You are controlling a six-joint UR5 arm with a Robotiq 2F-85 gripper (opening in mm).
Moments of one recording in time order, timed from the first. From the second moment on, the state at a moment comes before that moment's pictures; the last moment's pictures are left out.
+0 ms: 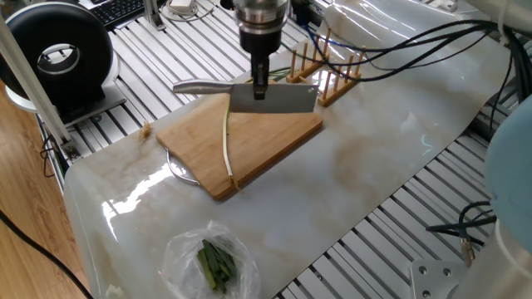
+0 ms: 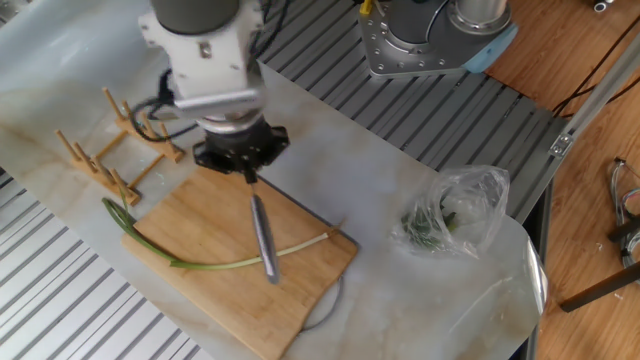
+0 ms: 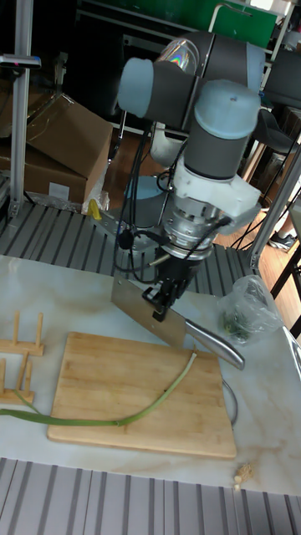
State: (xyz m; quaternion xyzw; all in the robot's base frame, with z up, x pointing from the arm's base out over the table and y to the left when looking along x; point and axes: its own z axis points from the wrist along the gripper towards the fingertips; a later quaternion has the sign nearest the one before) arm 0.556 0.053 0.147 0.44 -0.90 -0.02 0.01
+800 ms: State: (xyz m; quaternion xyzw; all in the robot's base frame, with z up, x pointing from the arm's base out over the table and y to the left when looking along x) arm 0.548 0.121 0.128 0.51 -0.86 -0.03 0.00
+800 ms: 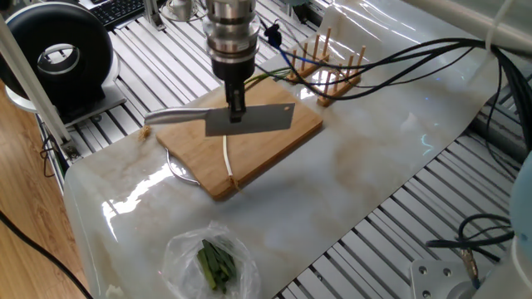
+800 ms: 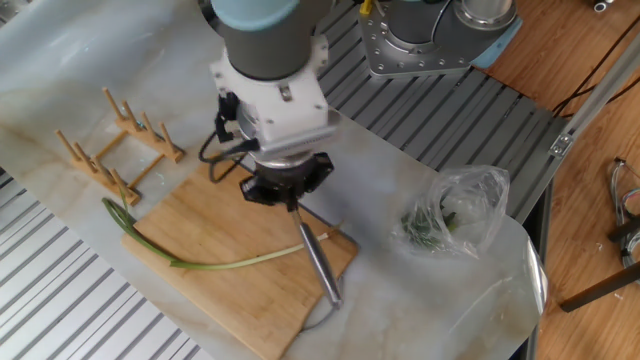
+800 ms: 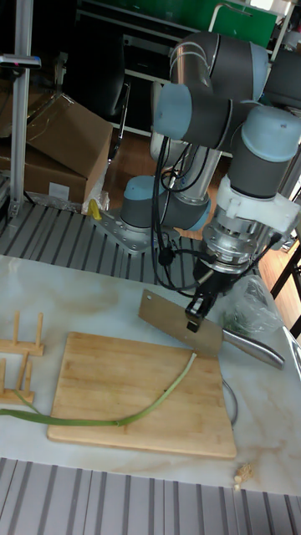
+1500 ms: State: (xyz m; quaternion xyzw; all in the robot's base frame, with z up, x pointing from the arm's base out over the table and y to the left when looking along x) arm 0.554 0.103 0.113 0.54 -0.84 -0.04 0.02
